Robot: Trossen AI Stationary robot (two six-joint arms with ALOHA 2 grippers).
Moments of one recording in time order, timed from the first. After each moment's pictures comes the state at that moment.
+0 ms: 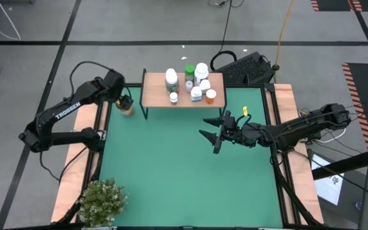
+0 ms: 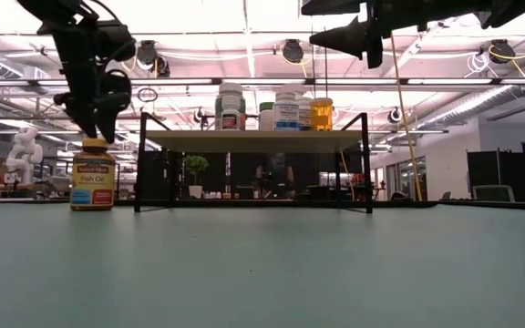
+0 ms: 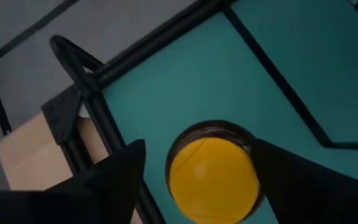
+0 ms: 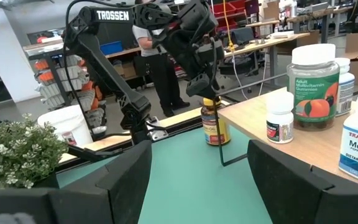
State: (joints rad) left arm 0.89 1.07 0.85 -0.86 -0.22 -0.03; right arm 0.17 1.23 0.60 0.60 0.49 0.24
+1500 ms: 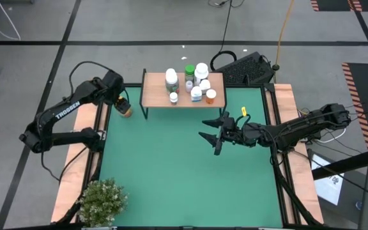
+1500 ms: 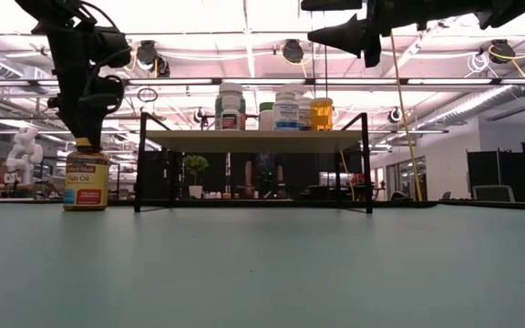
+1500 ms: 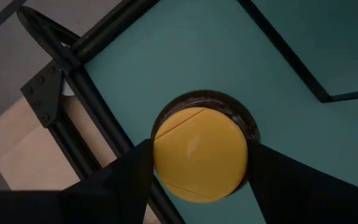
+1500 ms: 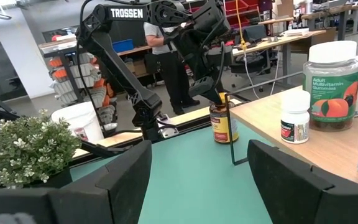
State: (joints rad) left arm 0.93 1.07 0.85 -0.96 -0.15 0.06; right arm 0.17 1.23 0.60 0.61 0.44 0.24
